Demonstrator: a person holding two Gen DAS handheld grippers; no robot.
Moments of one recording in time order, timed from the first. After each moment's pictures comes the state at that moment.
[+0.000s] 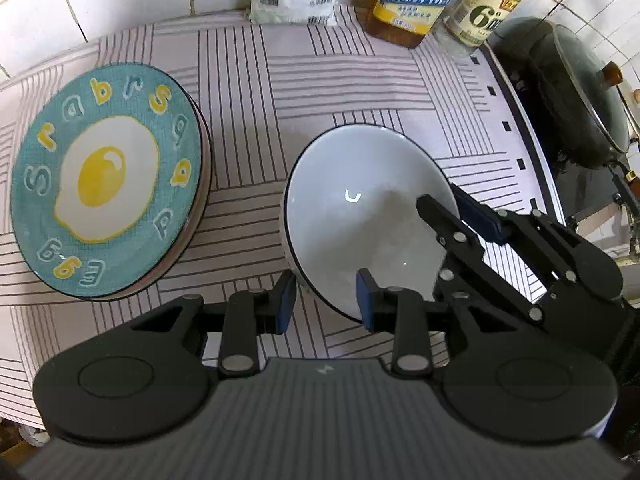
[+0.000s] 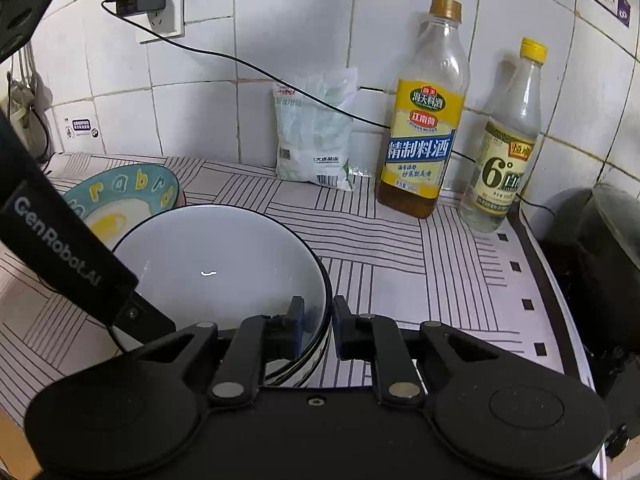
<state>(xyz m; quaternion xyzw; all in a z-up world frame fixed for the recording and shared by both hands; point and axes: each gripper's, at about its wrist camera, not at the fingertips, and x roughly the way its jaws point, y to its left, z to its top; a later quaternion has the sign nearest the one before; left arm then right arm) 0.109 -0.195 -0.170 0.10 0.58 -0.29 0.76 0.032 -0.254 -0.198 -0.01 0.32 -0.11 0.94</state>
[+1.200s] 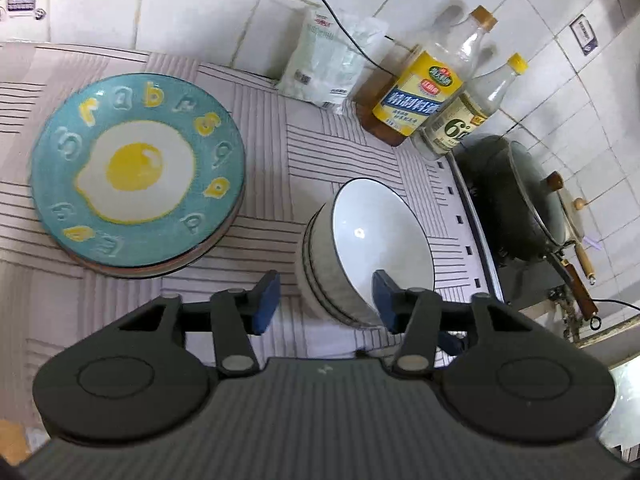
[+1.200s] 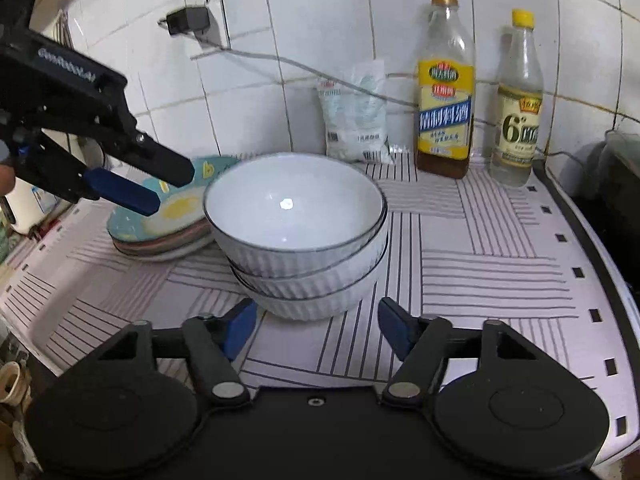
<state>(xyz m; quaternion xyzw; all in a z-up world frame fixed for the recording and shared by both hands) 0.092 -0.109 -0.174 -0.08 0.47 -0.34 0.81 -0.032 -0.229 -0.230 0.06 0.29 -0.05 0.95</state>
